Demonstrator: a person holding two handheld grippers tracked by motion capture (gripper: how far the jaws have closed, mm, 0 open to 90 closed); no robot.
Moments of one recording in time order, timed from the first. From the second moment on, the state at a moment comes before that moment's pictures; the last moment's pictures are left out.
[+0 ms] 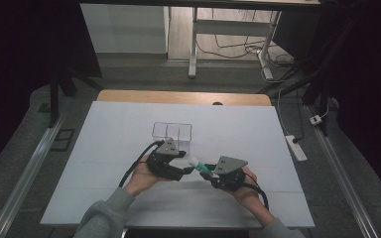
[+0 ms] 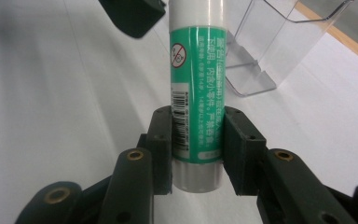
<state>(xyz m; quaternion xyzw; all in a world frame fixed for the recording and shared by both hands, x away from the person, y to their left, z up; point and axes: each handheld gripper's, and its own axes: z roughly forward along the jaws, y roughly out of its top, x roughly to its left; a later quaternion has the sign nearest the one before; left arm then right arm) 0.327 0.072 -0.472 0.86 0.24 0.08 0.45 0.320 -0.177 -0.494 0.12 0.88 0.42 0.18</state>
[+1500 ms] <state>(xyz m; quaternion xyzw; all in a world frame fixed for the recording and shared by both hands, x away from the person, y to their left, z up) 0.328 0.088 -0.458 0.84 0.23 0.06 0.49 0.322 -0.188 -0.494 0.17 0.86 0.46 0.15</state>
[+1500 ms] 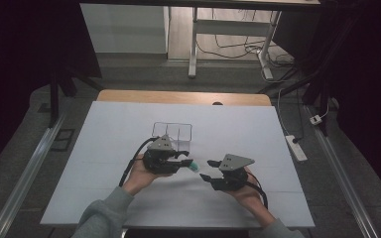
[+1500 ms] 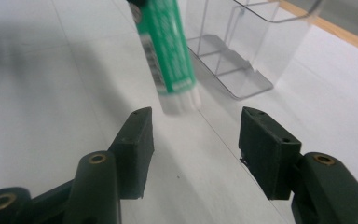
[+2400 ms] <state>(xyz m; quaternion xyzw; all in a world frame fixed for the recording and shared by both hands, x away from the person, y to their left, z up) 0.335 0.112 -0.435 0.82 0.25 0.10 0.51 0.313 -0.255 -0.495 0.25 0.84 0.45 0.17</state>
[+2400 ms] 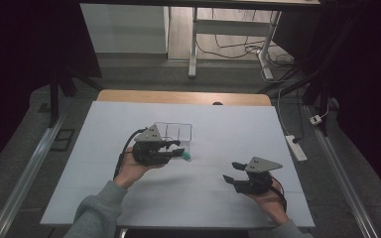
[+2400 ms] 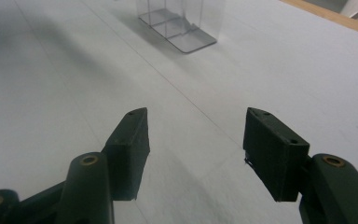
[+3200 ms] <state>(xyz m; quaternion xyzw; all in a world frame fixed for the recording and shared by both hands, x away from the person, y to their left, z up) 0.379 0.119 -0.404 0.82 0.28 0.14 0.48 0.316 -0.270 -0.498 0.26 0.84 0.44 0.17</state>
